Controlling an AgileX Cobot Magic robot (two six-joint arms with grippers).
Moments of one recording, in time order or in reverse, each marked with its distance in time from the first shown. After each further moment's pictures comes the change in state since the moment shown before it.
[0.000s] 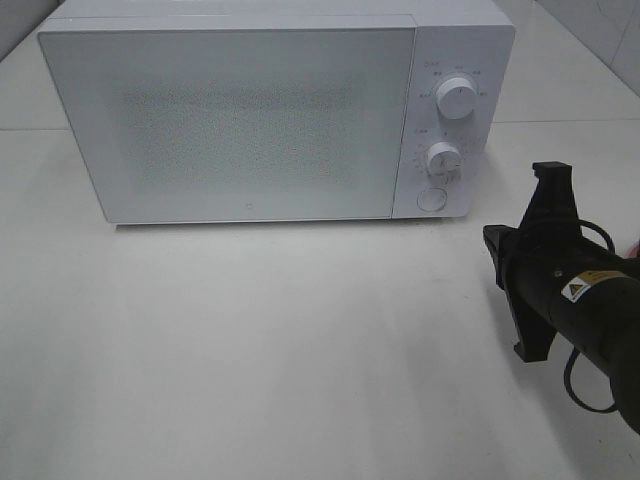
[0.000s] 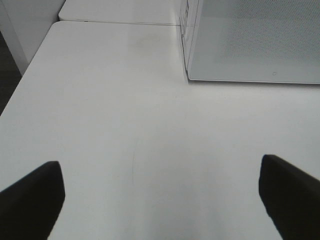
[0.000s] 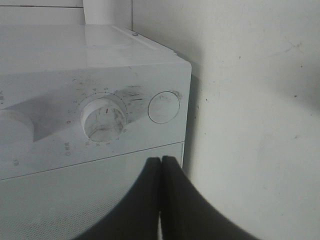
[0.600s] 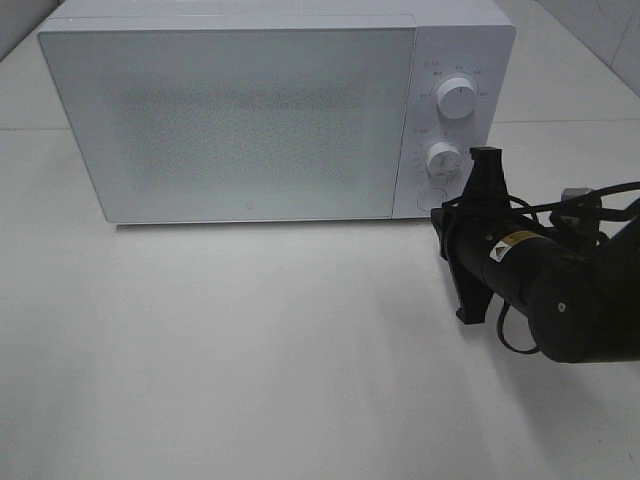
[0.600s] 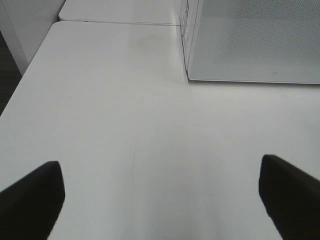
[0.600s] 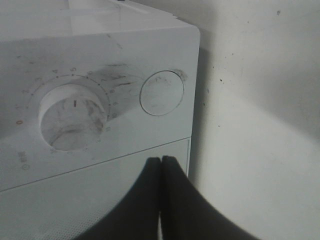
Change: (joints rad) left arm 0.000 0.000 0.000 0.000 0.000 0.000; right arm -0.101 0.213 -0.228 -0.192 0.066 0.099
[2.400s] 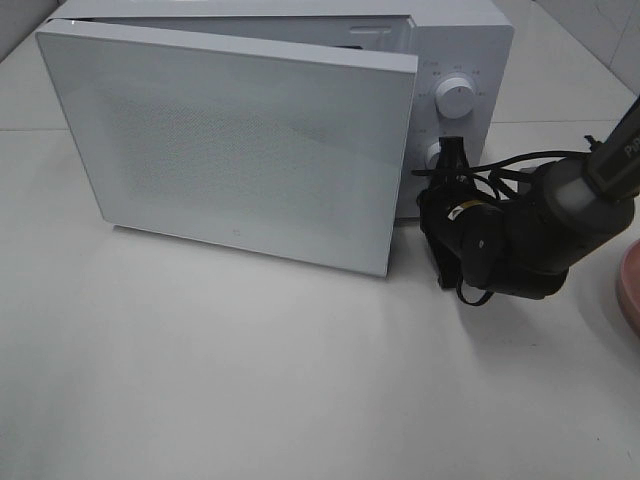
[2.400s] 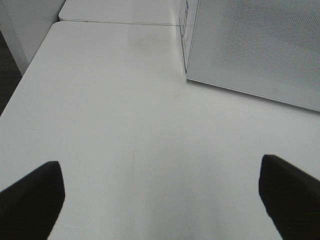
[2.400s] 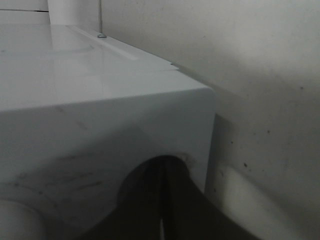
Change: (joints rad) left arm 0.000 0.000 0.000 0.000 0.000 0.000; right arm -0.094 0.246 -0.346 0.110 0.110 -0.176
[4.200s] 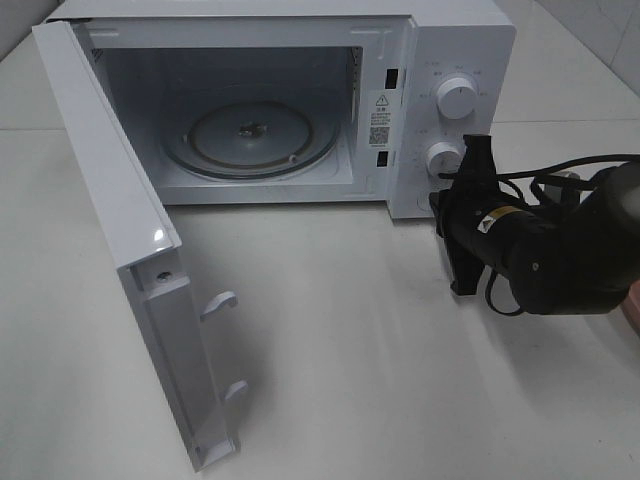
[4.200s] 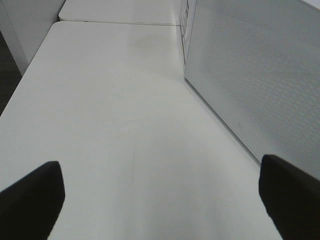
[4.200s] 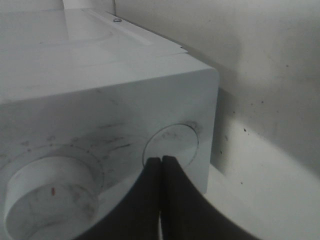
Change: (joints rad) left arm 0.000 0.000 0.000 0.000 0.000 0.000; right arm -0.029 -0.123 0.187 -0.225 -0.065 0.202
